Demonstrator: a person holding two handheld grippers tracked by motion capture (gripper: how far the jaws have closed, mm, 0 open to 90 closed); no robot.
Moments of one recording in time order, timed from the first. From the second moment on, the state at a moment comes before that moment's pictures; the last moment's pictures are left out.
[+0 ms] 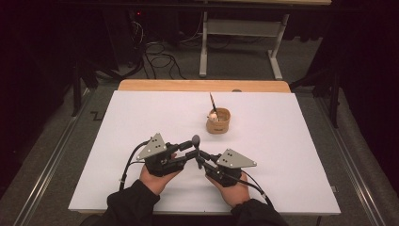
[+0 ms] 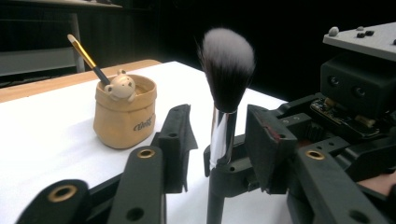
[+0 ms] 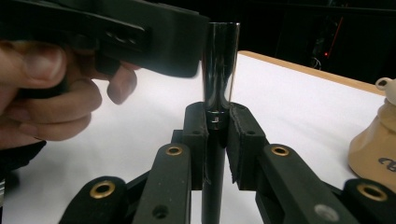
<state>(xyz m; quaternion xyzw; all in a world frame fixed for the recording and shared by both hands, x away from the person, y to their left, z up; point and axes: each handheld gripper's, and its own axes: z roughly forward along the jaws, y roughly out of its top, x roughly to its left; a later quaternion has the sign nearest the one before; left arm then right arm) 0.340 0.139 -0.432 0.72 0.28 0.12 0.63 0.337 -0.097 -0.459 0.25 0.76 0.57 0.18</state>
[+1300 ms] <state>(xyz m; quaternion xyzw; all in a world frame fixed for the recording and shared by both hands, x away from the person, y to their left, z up) 0.338 0.207 -0.451 0.74 0.34 0.20 0.54 0.344 -0.127 -0.452 0.26 0.75 0.57 0.20</state>
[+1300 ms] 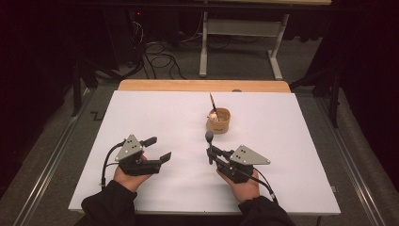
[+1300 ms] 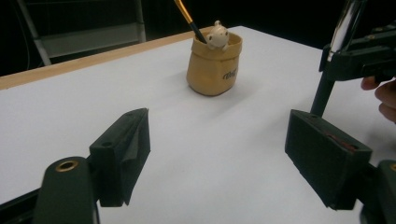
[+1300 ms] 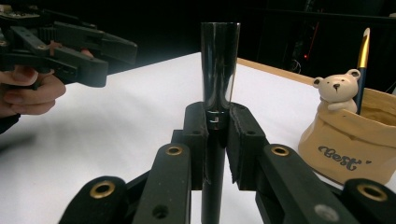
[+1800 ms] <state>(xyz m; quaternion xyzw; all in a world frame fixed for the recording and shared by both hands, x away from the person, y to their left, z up) 0.333 0.227 -0.461 0.75 0.35 0.20 0.53 0.346 -0.135 -0.452 0.27 0.75 0.57 0.21</state>
